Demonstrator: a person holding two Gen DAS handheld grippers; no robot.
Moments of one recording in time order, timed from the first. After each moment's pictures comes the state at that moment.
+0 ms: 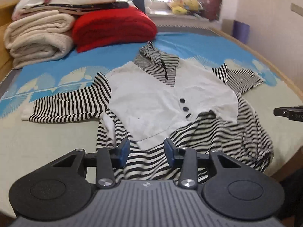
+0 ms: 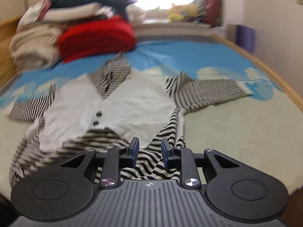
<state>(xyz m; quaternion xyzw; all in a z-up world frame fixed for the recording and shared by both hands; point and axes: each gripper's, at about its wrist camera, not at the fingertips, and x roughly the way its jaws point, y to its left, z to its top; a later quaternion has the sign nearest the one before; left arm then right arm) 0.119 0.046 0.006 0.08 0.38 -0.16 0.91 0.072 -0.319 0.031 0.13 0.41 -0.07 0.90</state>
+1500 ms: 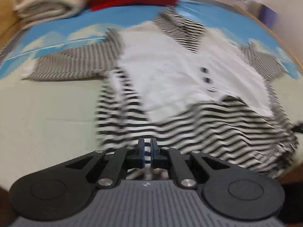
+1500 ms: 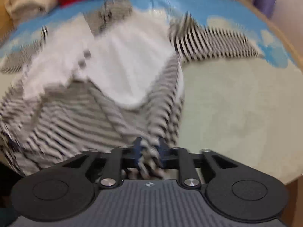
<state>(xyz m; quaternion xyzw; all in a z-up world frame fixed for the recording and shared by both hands) 0.143 0.037 -0.050 0.05 0.49 -0.10 0.86 0.079 -0.327 -0.011 0.12 0.54 -0.04 0.83</state>
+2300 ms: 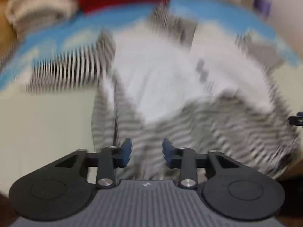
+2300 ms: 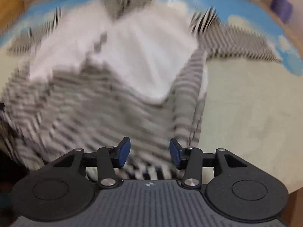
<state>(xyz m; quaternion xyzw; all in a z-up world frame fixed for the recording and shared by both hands) 0.147 0.006 -0.026 0.08 0.45 -0.09 0.88 0.098 -0.302 -0.020 0.10 0.56 -0.01 0.82</state>
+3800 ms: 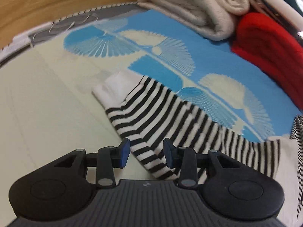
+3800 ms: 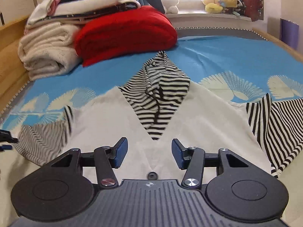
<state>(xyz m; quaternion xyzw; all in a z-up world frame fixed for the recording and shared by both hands) 0.410 0.245 -0.082 -0.19 0.42 0.24 0.86 0.314 -0.244 -0.013 0.17 0.42 -0.01 0.89</state>
